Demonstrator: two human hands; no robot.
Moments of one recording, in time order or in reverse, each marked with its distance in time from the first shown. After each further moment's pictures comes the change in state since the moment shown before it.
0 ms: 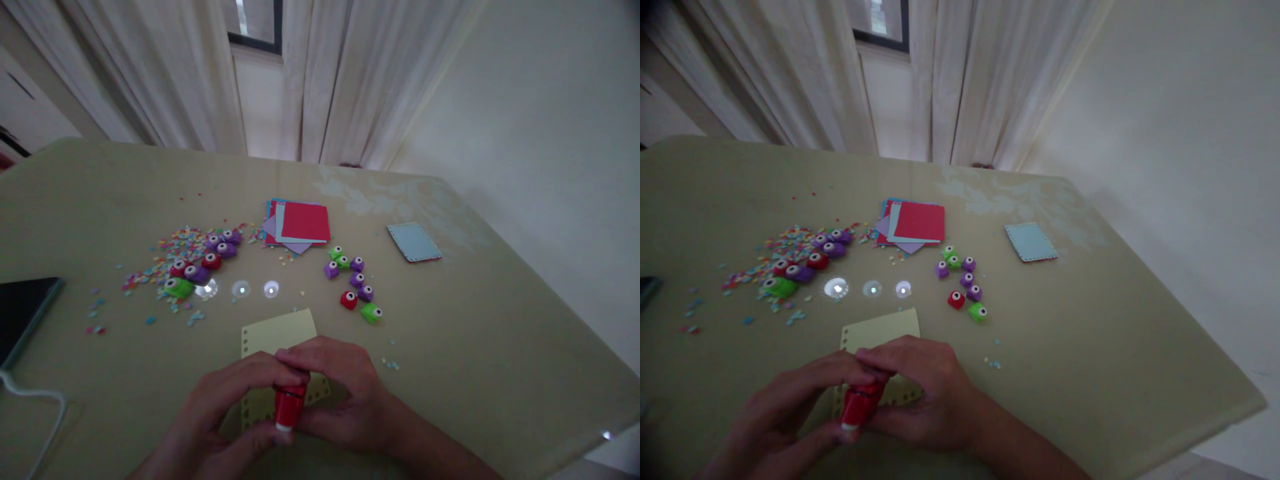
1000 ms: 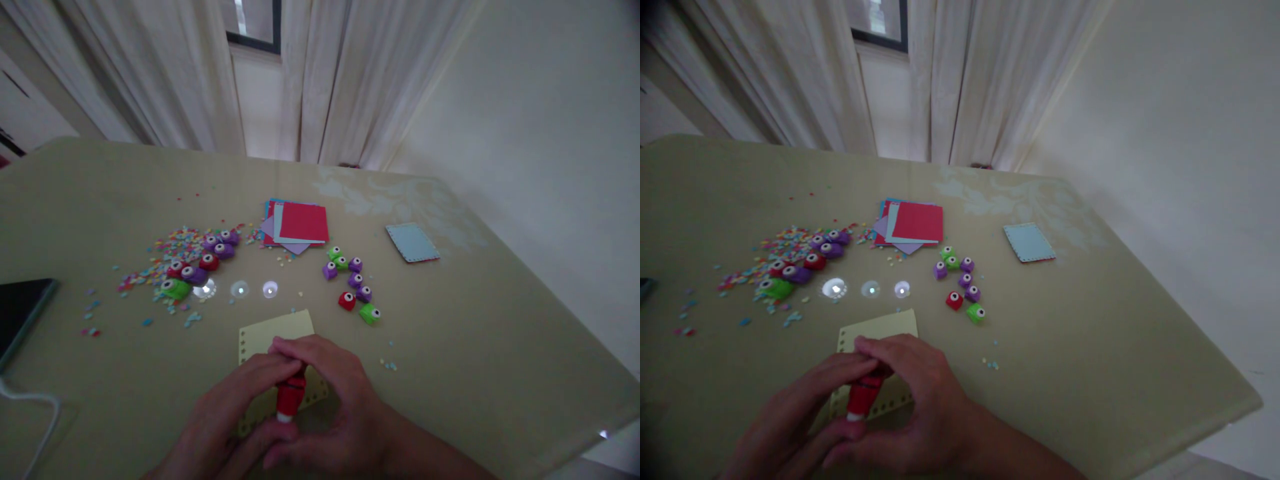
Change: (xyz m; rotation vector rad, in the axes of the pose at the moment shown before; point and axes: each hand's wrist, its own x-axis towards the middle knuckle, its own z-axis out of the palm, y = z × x) left_hand -0.012 -0.016 0.010 0.114 0.004 0.043; right_hand -0.005 -0.009 0.004 -0.026 0.006 0.088
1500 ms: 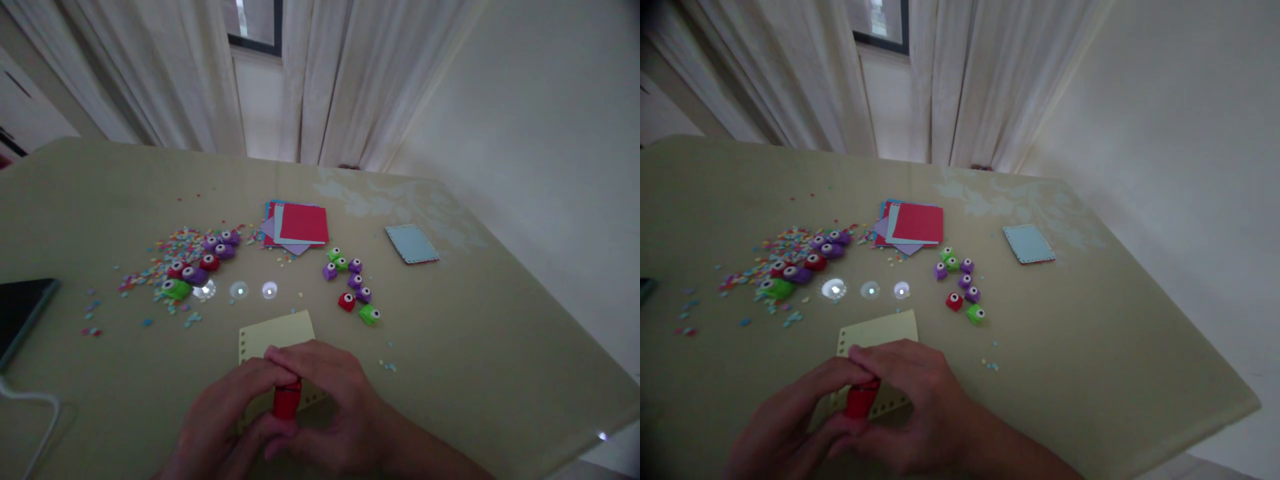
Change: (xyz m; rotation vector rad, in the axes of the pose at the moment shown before) left_hand 0.012 0.013 0.001 0.041 0.090 0.020; right_hand 0.005 0.000 -0.001 0.038 -0.053 -0.050
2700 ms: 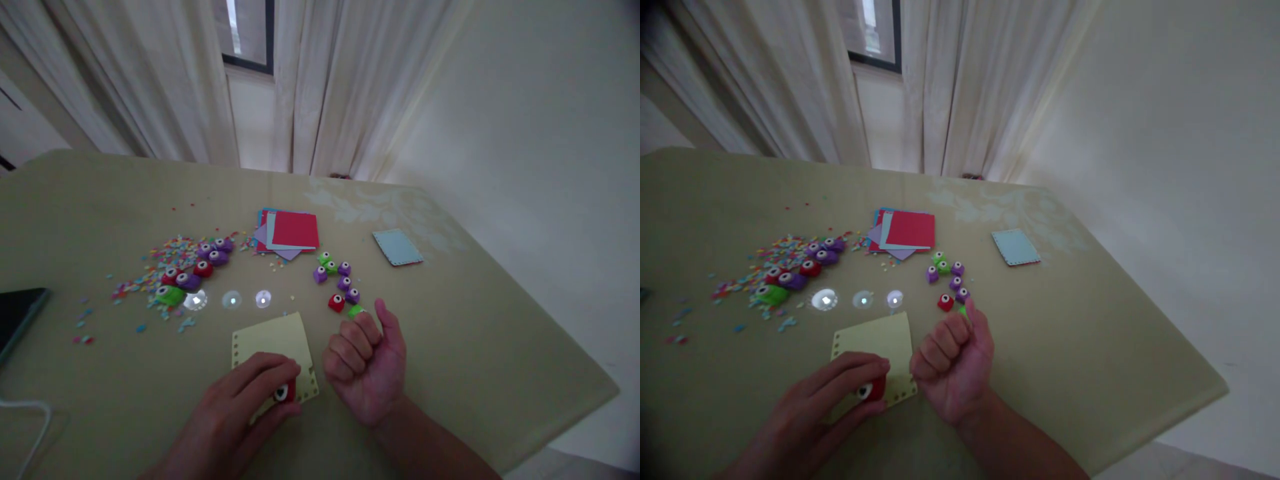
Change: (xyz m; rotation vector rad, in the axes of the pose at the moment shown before) left_hand -0.013 -0.018 0.017 0.099 -0.159 0.079; right_hand 0.010 -0.001 -0.021 1.724 0.368 0.075
